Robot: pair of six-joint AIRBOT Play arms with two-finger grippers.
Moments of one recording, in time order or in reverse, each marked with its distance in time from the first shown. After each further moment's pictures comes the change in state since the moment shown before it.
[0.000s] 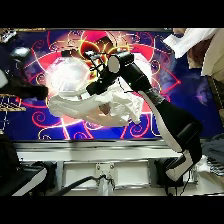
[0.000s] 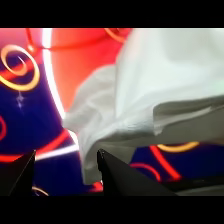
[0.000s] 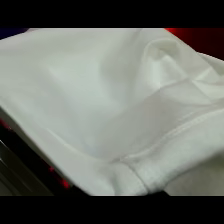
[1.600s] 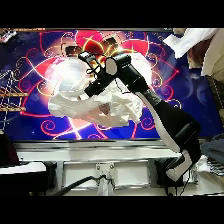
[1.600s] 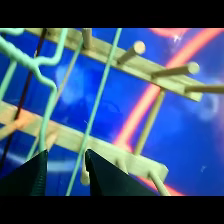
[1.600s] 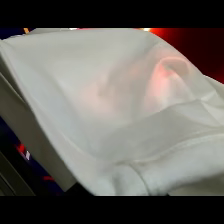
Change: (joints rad) left arm 0.761 -0.466 0.083 0.002 0.412 0.319; right arm 0.018 -0.008 0.000 -0.004 -0.043 -0.113
